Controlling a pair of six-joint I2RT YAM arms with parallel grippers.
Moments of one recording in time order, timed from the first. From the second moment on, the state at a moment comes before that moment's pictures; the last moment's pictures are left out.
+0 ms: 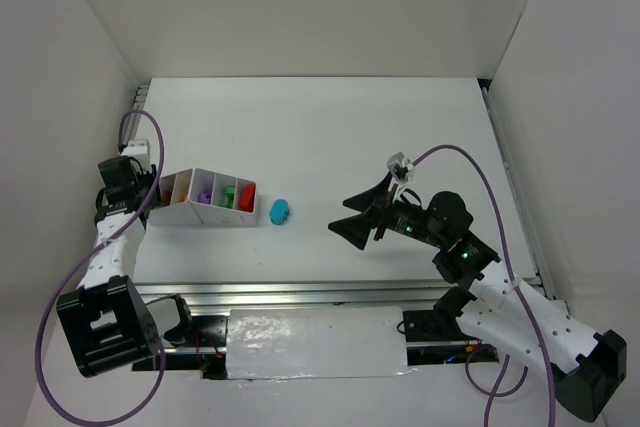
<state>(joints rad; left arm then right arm) 0.37 1.14 0.68 -0.20 0.01 0.17 0.66 0.69 0.53 0.19 -0.46 0.51</state>
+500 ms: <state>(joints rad) 0.37 1.08 0.68 -0.21 -0.01 0.17 0.66 0.70 0.53 0.19 -0.47 0.51</state>
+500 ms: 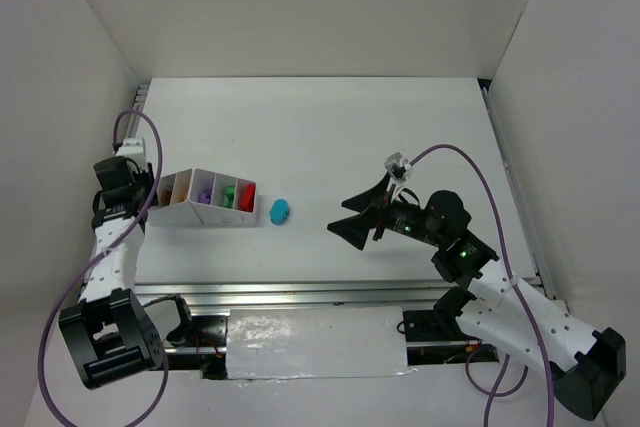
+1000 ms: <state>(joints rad) 0.37 1.12 0.68 -0.22 -0.03 0.17 0.66 0.70 0.53 0.19 -0.48 0.51</state>
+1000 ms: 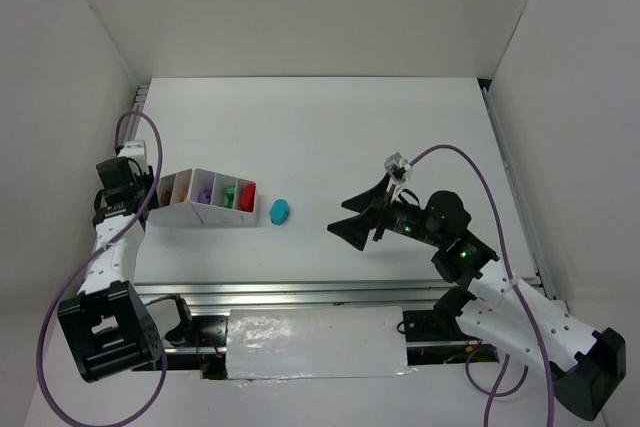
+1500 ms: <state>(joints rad) 0.37 1.12 0.68 -0.22 -0.04 0.15 0.66 0.70 0.52 0.19 -0.48 0.50</state>
